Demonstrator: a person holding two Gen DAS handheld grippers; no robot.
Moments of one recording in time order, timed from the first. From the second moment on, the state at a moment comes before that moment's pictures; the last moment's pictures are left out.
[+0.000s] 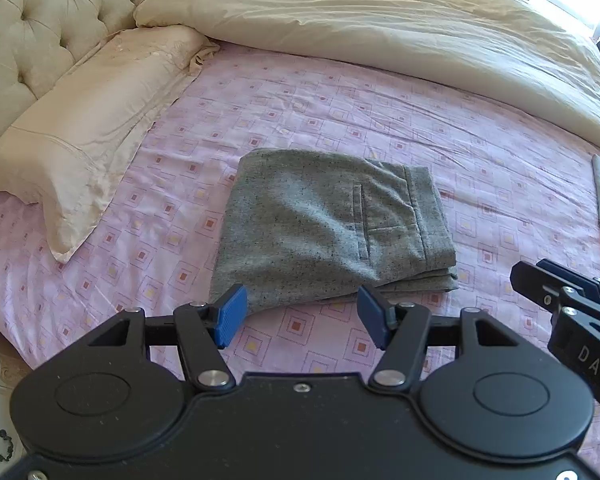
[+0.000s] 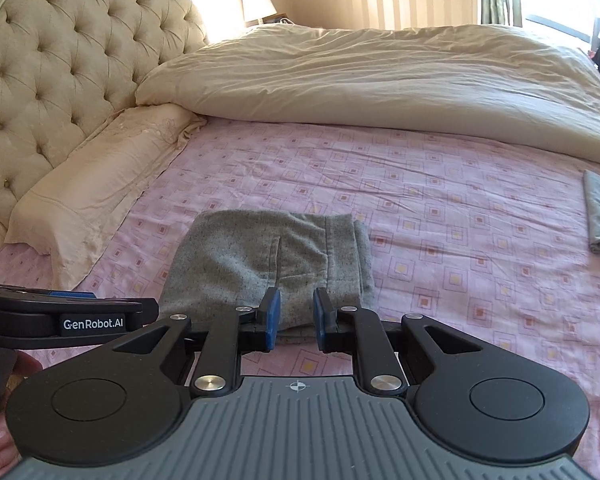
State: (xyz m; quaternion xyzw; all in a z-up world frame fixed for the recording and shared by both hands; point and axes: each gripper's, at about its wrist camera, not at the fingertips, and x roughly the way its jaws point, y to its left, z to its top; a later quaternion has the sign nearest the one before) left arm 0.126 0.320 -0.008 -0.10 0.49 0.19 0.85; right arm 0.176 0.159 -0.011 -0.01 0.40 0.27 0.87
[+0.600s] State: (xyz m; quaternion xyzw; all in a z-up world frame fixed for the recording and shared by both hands) left arm 0.123 0.320 -0.009 -0.10 0.49 0.19 0.84; right arm 0.172 0.167 -0.008 -0.02 0.40 0.27 0.88
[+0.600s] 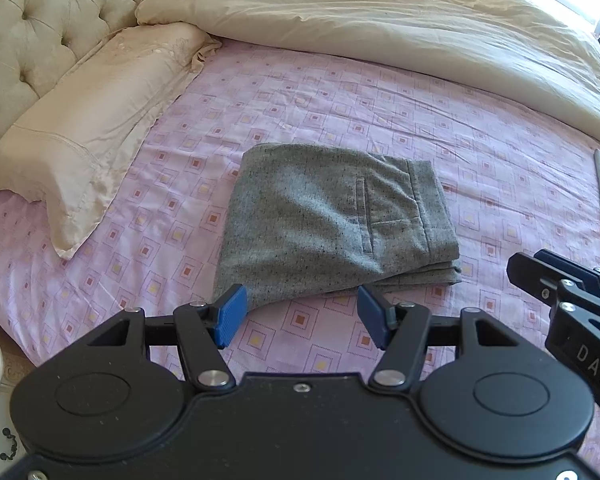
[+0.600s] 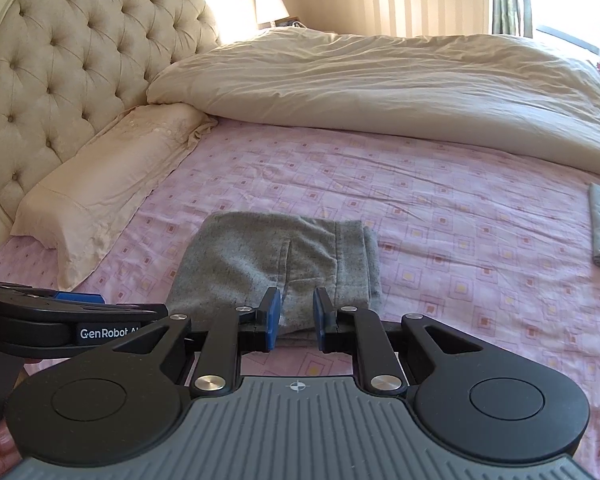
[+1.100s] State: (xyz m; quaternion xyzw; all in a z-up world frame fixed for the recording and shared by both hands) left arm 0.126 0.328 -0.015 -0.09 0.50 0.19 0.84; right arm 0.172 0.174 -0.011 -0.03 0.40 0.27 0.87
